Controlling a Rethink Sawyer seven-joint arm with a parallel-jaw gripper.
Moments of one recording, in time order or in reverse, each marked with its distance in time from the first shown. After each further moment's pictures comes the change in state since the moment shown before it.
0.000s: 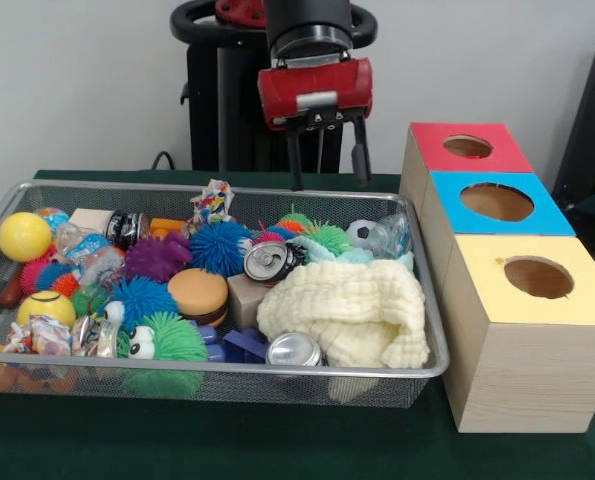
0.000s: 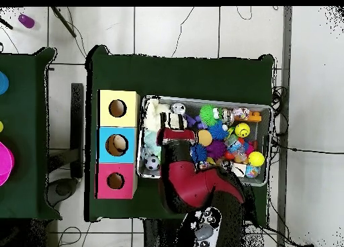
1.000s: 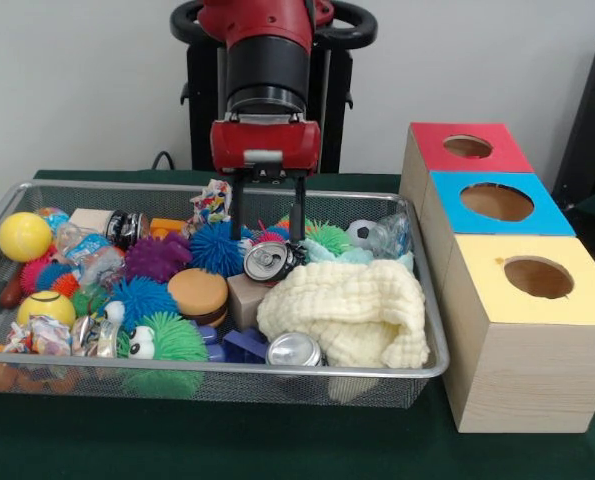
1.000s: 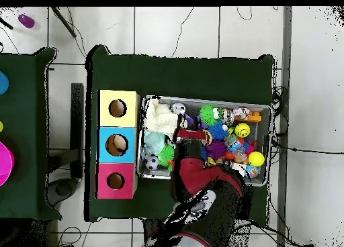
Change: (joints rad) arm 0.071 0.236 -0.176 -0.098 0.121 -0.074 0.000
